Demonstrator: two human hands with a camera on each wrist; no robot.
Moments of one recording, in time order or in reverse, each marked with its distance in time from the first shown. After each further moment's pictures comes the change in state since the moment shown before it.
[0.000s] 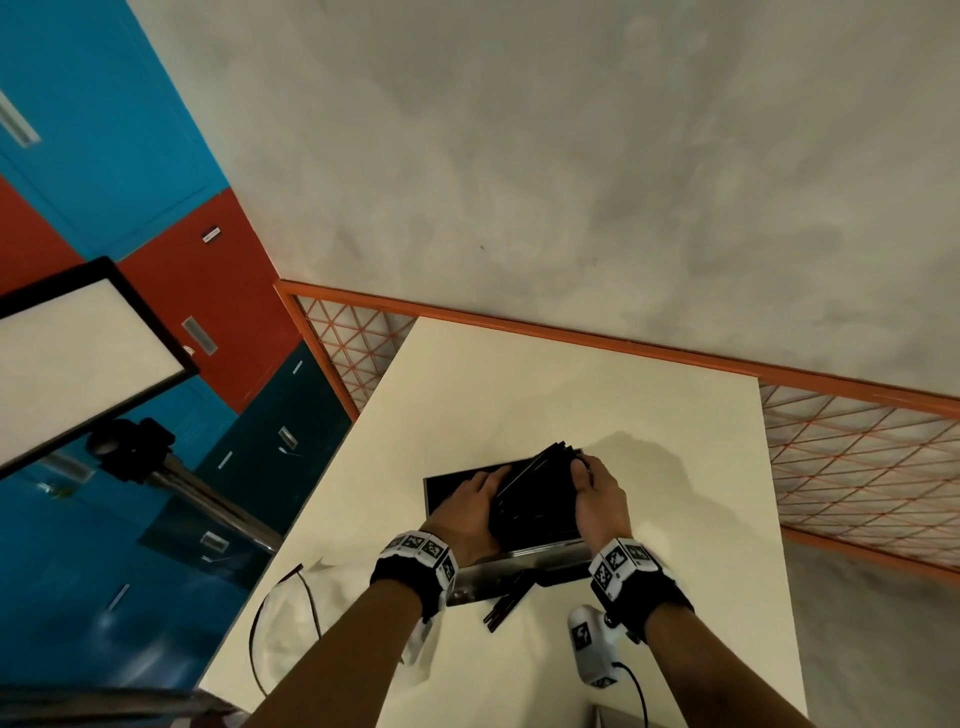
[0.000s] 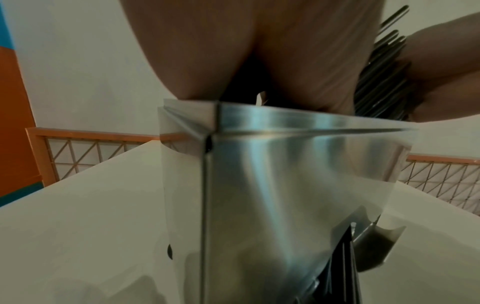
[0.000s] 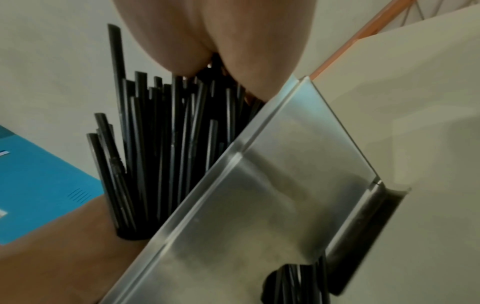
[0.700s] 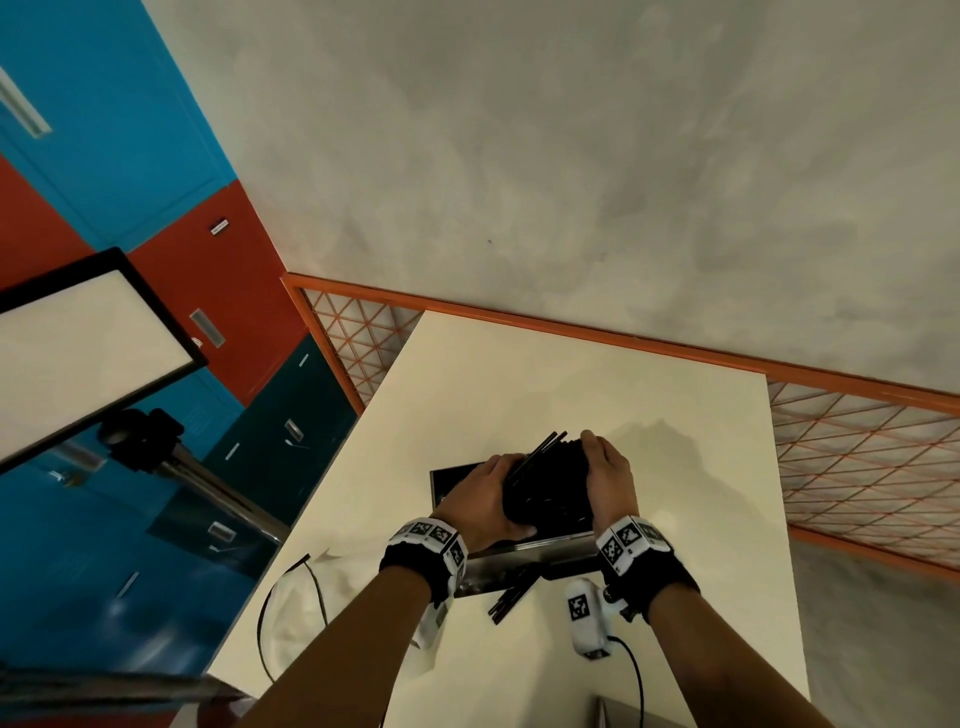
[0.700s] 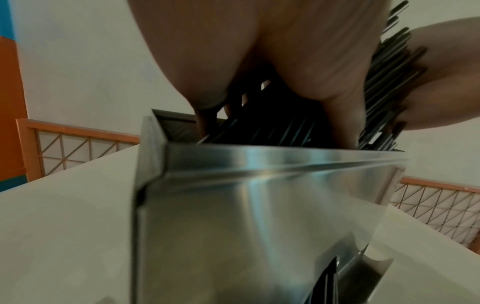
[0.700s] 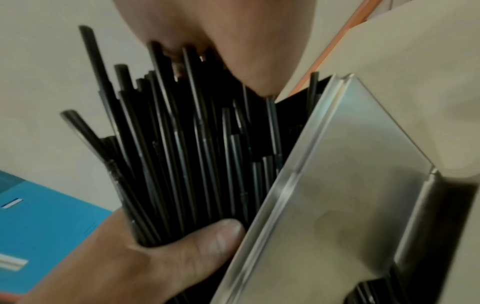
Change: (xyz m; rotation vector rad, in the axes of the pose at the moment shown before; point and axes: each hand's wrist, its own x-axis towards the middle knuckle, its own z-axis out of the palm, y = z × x) left_hand 0.001 0.016 -0.010 -0.125 0.092 0.023; right_hand 0.009 -0.020 0.001 0.318 0.008 0.130
